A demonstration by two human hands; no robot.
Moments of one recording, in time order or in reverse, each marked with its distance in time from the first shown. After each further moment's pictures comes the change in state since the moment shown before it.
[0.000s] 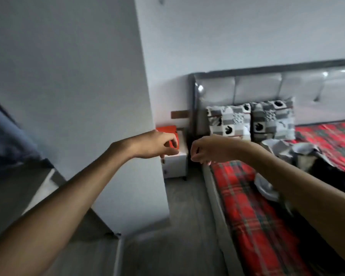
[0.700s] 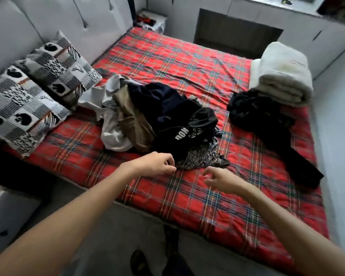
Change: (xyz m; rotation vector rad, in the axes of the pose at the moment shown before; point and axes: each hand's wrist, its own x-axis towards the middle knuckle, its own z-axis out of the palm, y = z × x) left_hand 0.245 0.308 0.307 0.165 -0.878 0.776; right_hand -0.301 0.263 0.255 0.774 0.257 1.271
